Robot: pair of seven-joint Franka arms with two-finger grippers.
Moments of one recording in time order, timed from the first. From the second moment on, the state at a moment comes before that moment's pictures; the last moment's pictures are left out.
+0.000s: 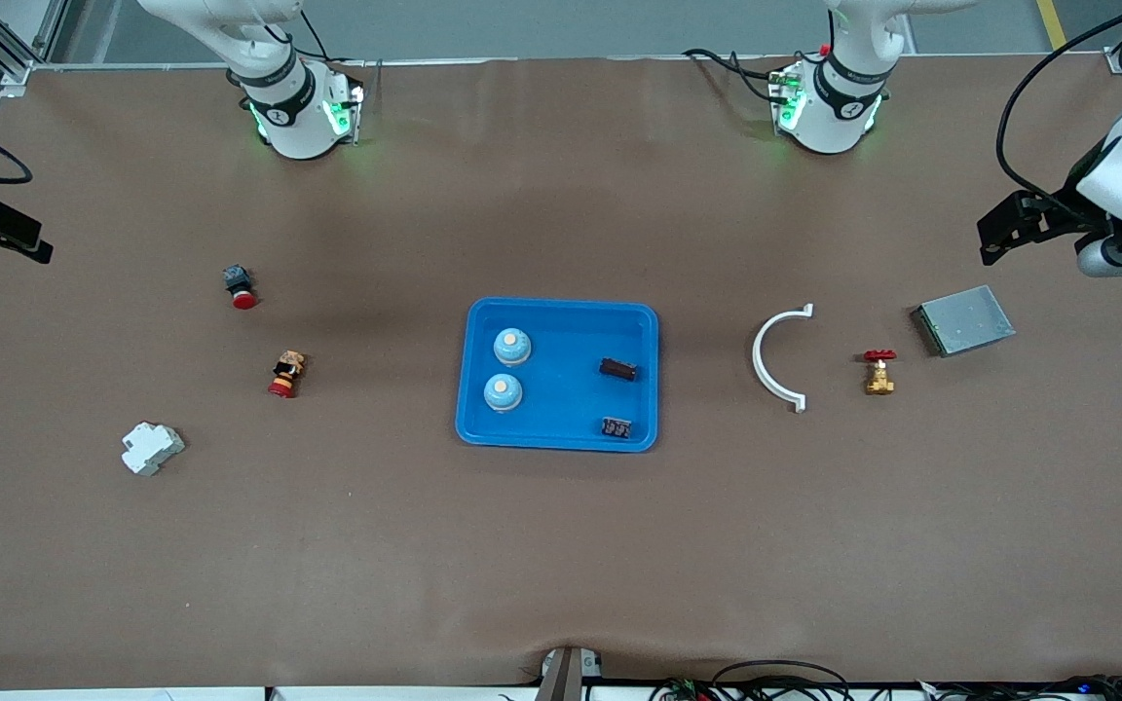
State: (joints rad) left arm 0.01 -0.02 -0.13 -1.57 0.08 1.56 -0.11; right arm -0.06 0.01 -0.05 -1.53 -0.02 1.48 -0.02
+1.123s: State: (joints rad) left arm 0.01 -0.02 -0.14 -1.56 0.08 1.56 -0.08; right arm -0.07 0.01 -0.05 -1.53 -0.01 1.48 -0.01
